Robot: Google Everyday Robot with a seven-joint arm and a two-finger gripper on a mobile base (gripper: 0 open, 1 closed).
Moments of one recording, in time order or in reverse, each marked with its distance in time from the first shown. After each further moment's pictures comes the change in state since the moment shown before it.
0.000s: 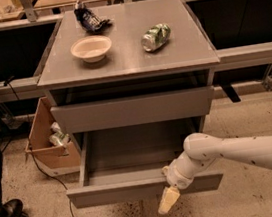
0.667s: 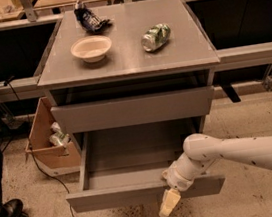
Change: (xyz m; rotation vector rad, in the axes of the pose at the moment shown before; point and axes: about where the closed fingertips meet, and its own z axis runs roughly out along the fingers) arm 0.001 0.012 0.000 -0.028 0.008 0.002
